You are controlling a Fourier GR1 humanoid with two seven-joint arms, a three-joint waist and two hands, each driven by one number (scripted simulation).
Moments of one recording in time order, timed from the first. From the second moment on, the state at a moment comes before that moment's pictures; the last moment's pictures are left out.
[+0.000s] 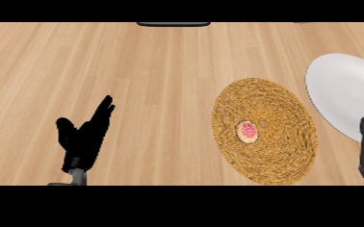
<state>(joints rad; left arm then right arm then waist) 0.03 0.13 -0.11 -1.51 0.12 0.07 0.21 -0.67 -0.33 -1.13 -0.69 1.57 -1.20 0.83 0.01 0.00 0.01</state>
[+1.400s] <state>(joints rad) 0.03 0.12 -0.09 -1.50 0.11 0.05 0.20 -0.20 0.00 -0.39 -1.25 1.30 -1.34 1.08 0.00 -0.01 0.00</state>
